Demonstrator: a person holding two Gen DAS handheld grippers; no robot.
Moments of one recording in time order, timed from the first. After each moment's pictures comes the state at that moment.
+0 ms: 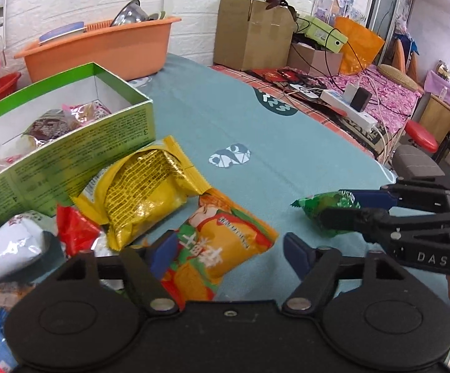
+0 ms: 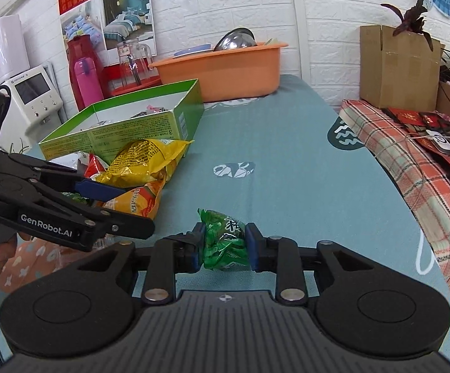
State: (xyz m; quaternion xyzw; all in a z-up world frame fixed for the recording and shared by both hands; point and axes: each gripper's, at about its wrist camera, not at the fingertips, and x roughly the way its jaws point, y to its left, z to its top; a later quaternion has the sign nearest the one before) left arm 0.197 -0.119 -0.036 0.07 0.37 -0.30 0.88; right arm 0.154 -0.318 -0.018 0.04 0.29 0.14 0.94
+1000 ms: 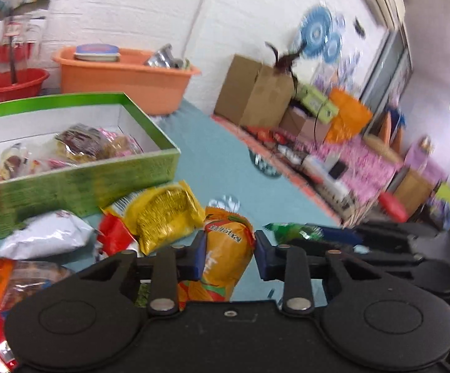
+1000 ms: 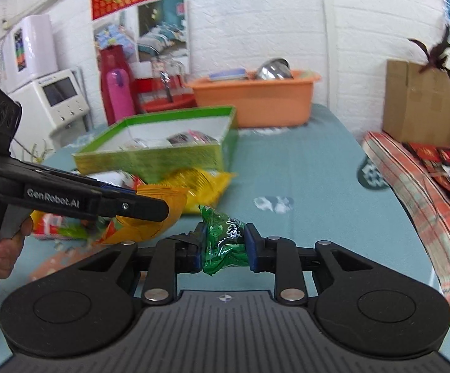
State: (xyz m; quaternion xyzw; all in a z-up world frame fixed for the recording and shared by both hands) left arm 0.169 -0.047 0.013 -0.08 0.31 -0.32 0.89; right arm 0.142 -0.285 0.022 0.02 0.25 0.19 0.95
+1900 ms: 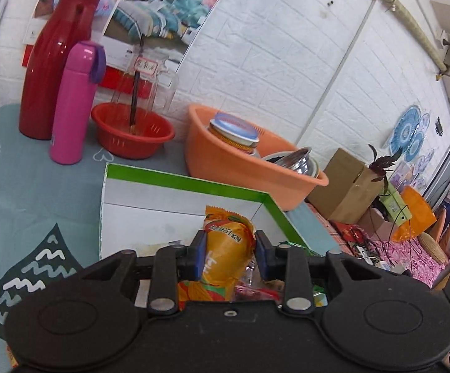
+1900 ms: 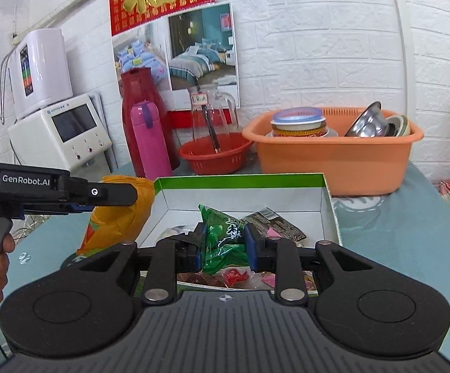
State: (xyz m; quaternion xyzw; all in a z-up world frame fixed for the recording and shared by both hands) left arm 0.266 0.095 0.042 -0.18 0.26 -0.17 0.93; right arm 0.288 -0.163 0.047 0.03 0.22 0.24 0.95
